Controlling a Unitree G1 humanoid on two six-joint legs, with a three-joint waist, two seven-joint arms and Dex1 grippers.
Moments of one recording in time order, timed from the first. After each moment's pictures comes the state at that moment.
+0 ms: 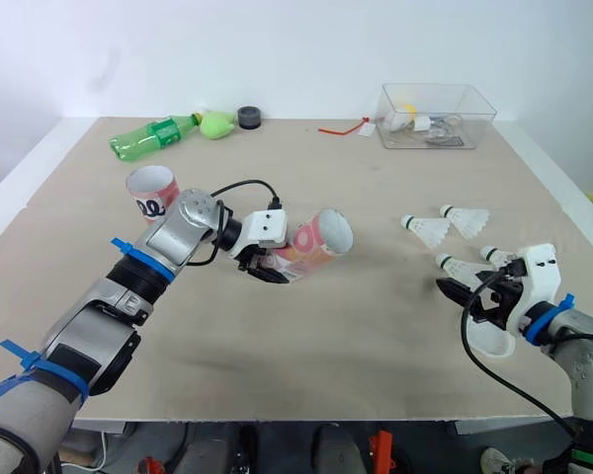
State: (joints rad) left arm -1.05 0.30 -0.43 0.62 0.15 0.17 -1.33; right arm -0.10 -0.78 -0.46 0.00 0.48 0.69 0.75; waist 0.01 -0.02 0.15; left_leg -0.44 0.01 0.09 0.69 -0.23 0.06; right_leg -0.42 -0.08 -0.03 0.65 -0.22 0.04
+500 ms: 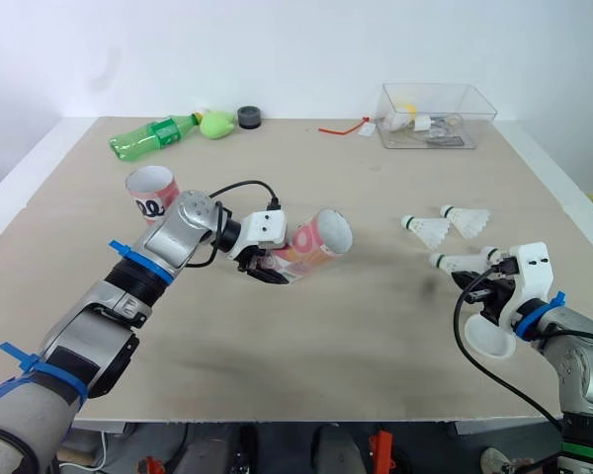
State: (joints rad) left arm -1.04 0.30 -0.43 0.60 0.15 0.18 -1.33; right arm -0.13 -0.77 -0.44 0.05 0.46 0.63 0.71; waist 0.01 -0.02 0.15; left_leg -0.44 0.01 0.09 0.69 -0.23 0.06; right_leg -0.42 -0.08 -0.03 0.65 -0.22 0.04
